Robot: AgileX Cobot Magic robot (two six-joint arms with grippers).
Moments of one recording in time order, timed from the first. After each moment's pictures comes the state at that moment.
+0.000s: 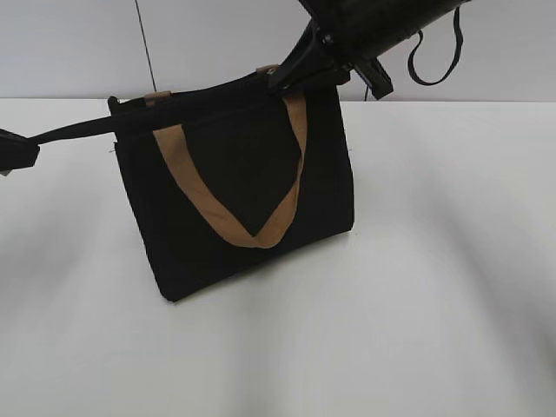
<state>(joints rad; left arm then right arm) 0.08 1.27 -0.70 -1.06 0.58 1.55 0.27 1.98 -1.65 0.94 1.01 -0.13</state>
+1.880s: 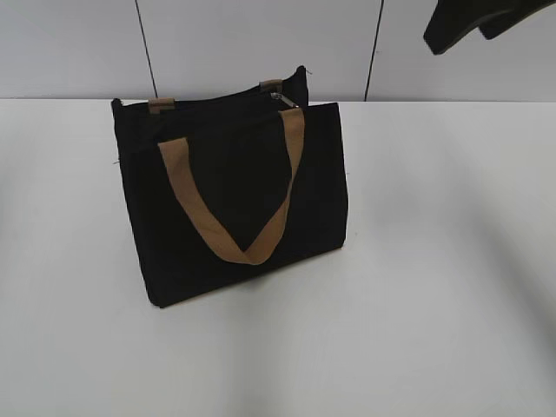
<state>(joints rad) 0.09 1.29 -1.27 0.04 1.09 0.08 0.25 1.65 -1.66 0.23 1.22 -0.34</state>
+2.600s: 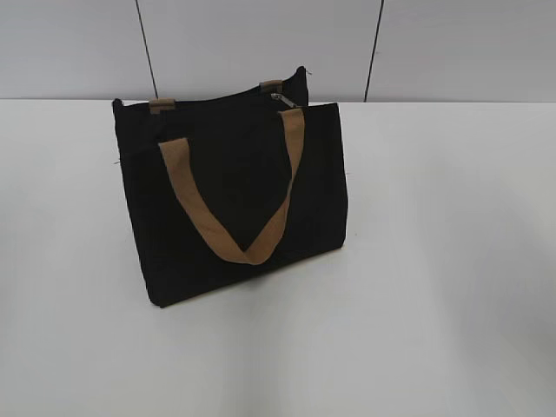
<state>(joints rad) 0.09 0.73 -0.87 -0.13 1.02 0.16 0.25 1.02 -1.14 0.13 1.07 -0.23</state>
